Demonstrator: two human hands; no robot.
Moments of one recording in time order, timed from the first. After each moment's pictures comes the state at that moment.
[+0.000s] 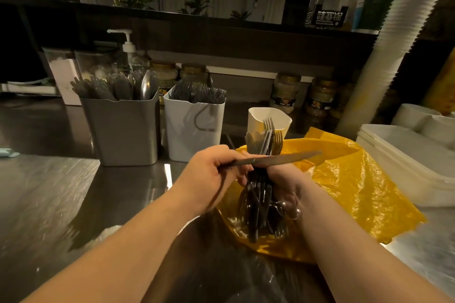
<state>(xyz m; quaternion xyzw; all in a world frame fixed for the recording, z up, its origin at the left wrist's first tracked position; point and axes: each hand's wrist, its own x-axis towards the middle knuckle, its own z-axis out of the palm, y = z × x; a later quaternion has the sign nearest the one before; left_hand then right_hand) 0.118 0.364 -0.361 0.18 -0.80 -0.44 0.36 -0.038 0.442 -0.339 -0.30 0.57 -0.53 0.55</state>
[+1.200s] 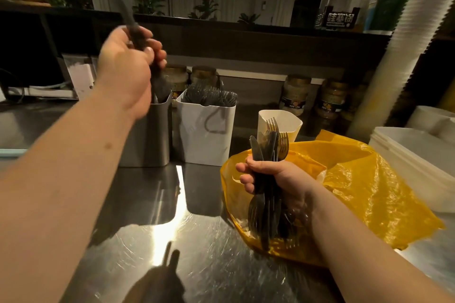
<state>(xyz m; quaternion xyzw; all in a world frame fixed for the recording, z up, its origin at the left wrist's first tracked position) 0.175 0.279 -0.229 0.22 -0.54 -0.51 0.64 -0.031 0.443 -0.337 -0.30 0.51 -0.53 0.61</state>
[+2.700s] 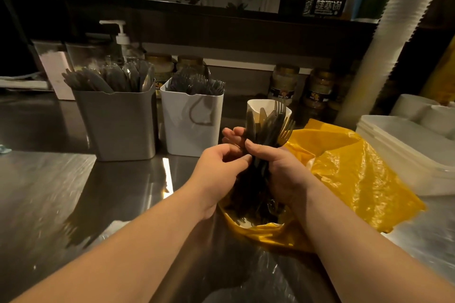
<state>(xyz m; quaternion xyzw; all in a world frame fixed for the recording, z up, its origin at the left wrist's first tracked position) 0.094 0.382 -0.365 0.32 -0.66 -0.61 0.31 -0.033 0.448 -0.350 -0.37 0.47 -0.62 0.50</state>
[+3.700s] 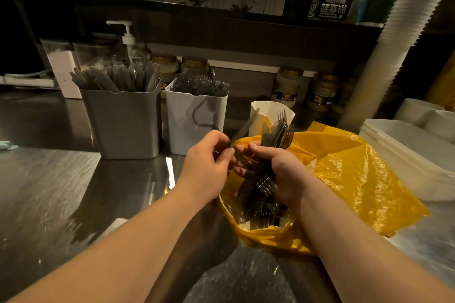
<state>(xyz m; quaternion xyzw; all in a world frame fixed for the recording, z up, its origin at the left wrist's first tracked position) 0.106 0.356 -0.375 0.30 -0.77 -0.38 0.42 -0.032 0.441 -0.346 -0.25 0.56 -0.61 0.50</state>
